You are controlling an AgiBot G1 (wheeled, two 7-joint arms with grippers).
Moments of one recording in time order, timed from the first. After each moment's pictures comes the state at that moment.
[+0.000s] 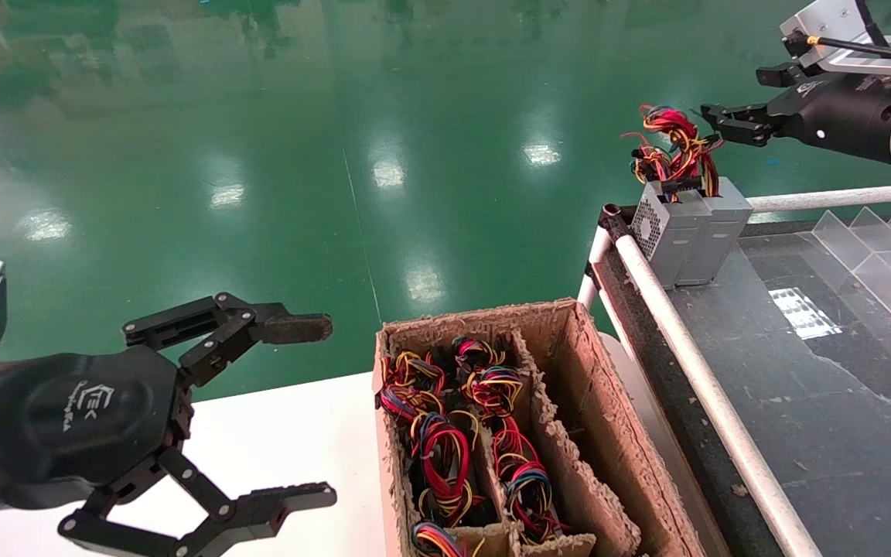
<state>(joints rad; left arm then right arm) -1.08 0.60 0.32 -1.28 0.70 1.48 -0.17 1.94 -1.08 -0.52 -0.01 -1.40 -0.75 -0.21</state>
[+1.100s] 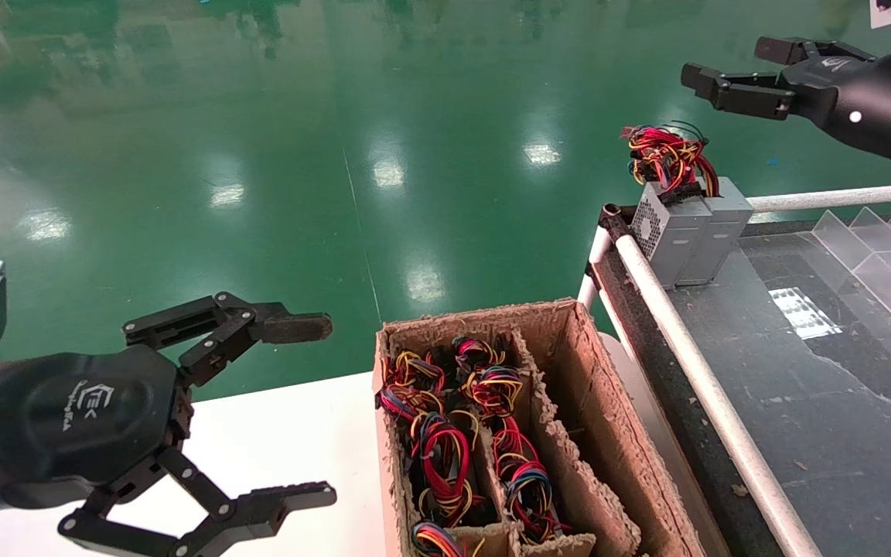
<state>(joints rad) -1.09 0.59 0.32 -1.28 0.70 1.48 -0.16 1.76 -0.93 -0.41 0.27 -1.16 -1.03 0.00</state>
